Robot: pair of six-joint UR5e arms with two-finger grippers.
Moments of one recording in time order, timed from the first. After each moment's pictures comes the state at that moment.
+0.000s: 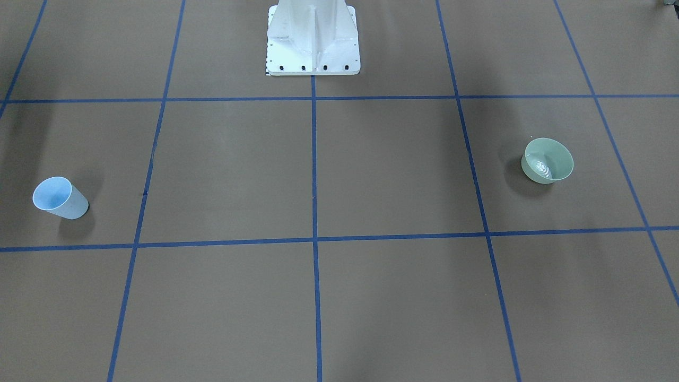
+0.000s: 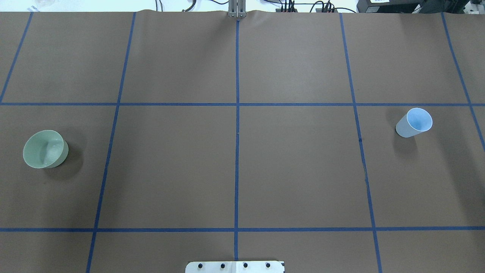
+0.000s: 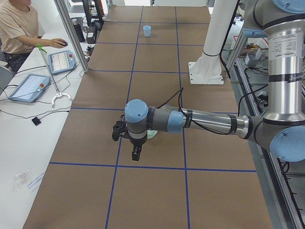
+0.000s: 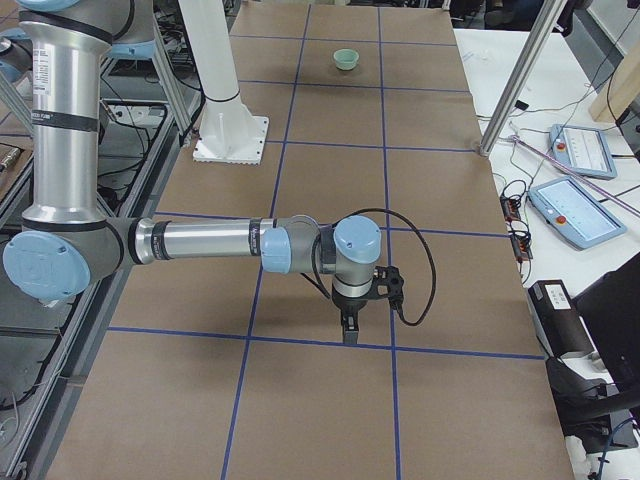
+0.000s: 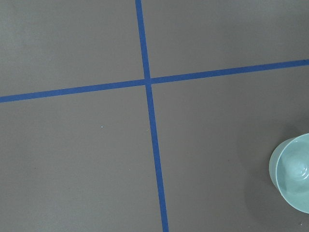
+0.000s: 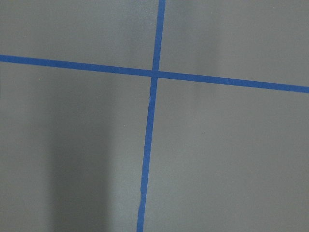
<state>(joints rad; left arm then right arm) -1.54 -1.46 -1.80 -1.55 -2.36 0.03 1.54 -1.67 1.74 -1.62 2.28 -0.04</state>
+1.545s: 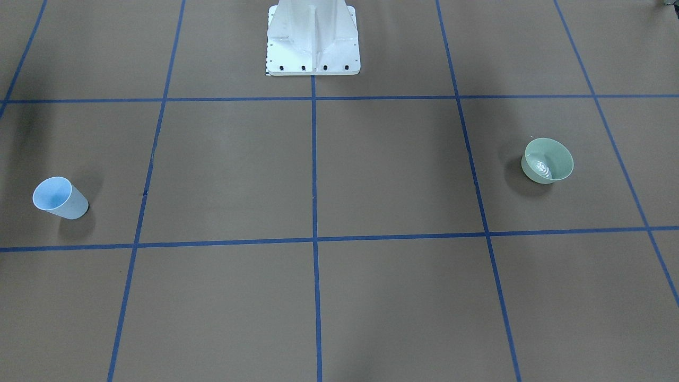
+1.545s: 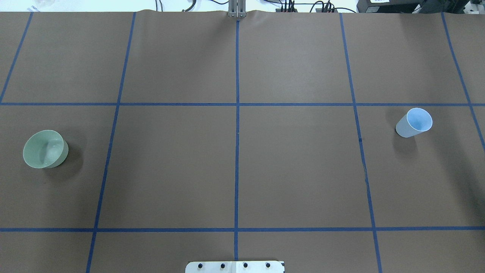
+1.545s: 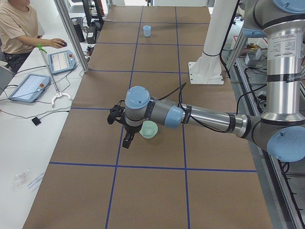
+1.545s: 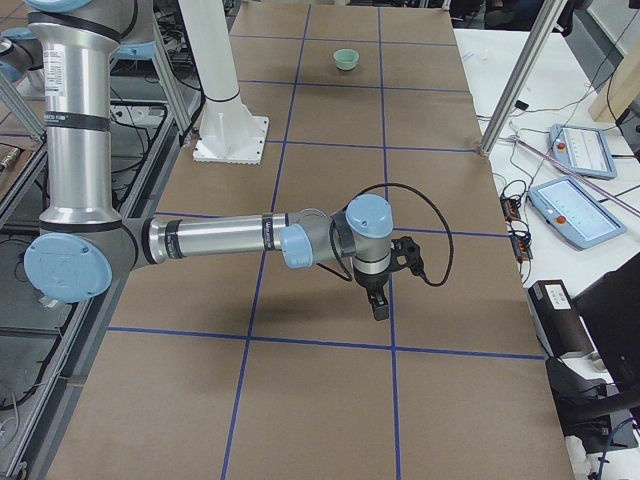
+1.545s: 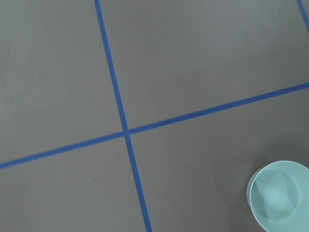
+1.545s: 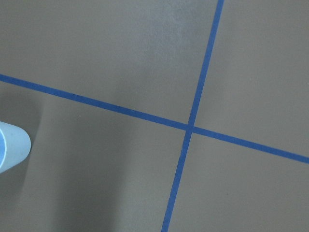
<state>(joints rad) -1.54 -1.50 -1.83 -1.82 -2.36 0.02 1.48 -1.61 1.72 -1.39 2.29 -0.03</state>
